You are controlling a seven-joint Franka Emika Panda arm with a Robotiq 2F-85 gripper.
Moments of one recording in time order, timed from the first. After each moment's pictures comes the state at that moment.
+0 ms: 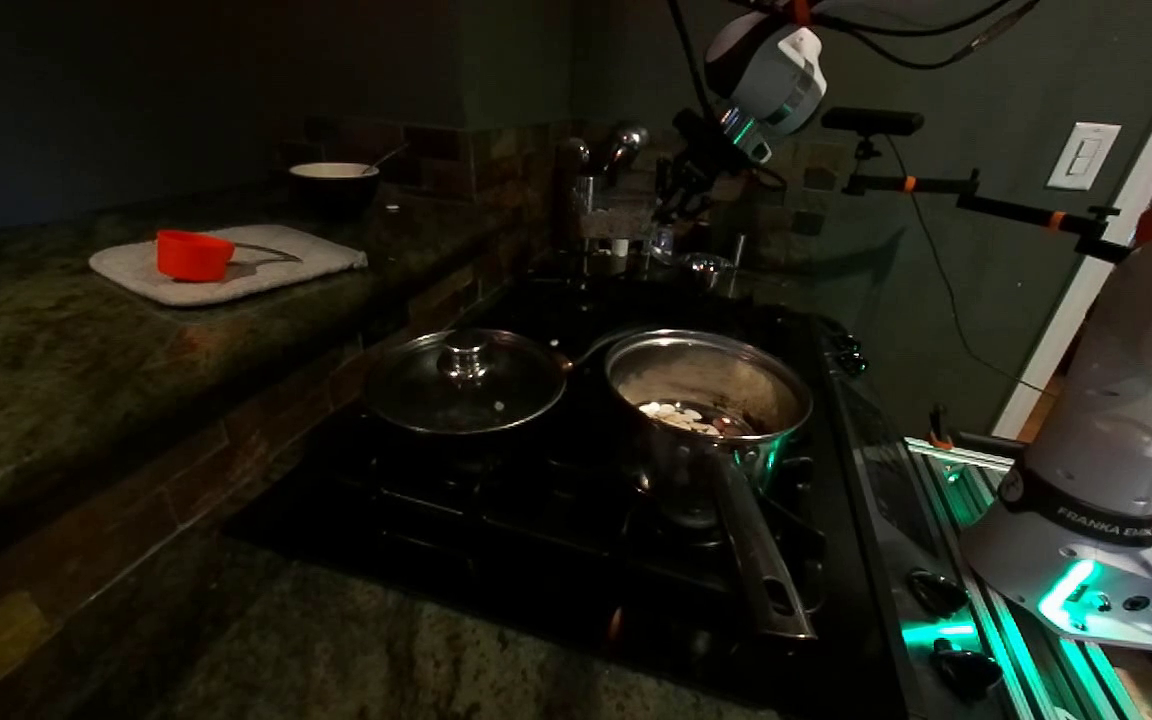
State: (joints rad) arm -0.34 0.14 -0.35 -2.04 0.64 2.53 0.60
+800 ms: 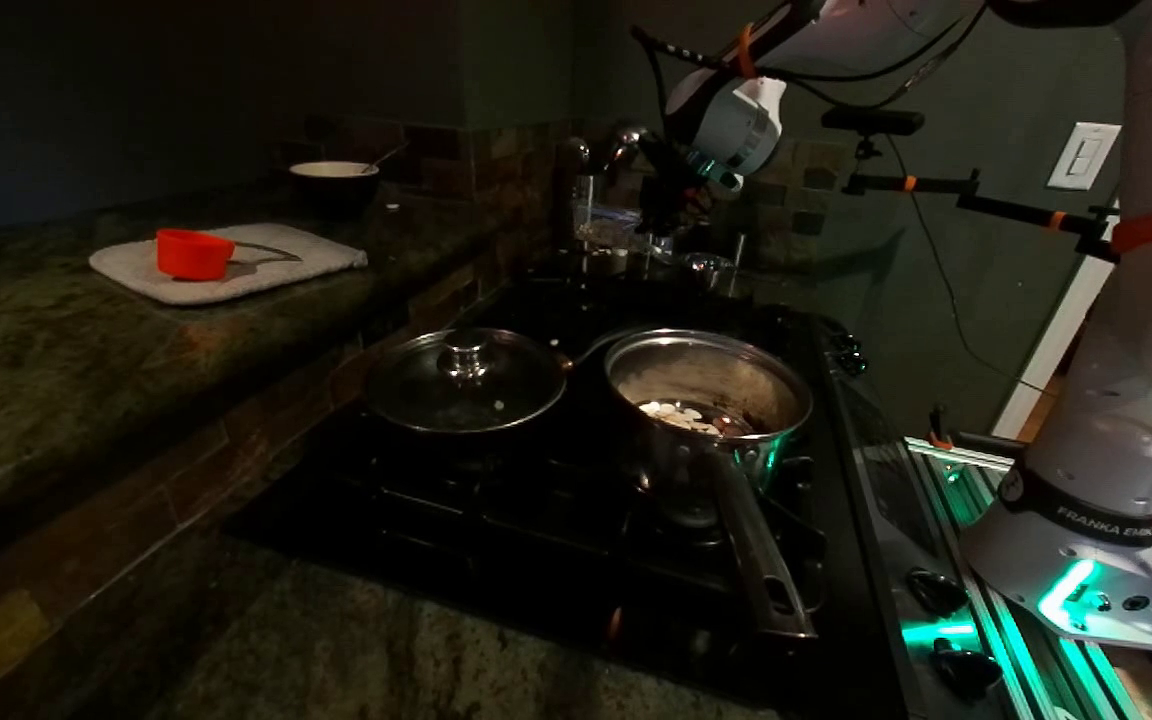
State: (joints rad) arm -0.34 0.33 -0.32 -1.94 0.68 2.77 0.95
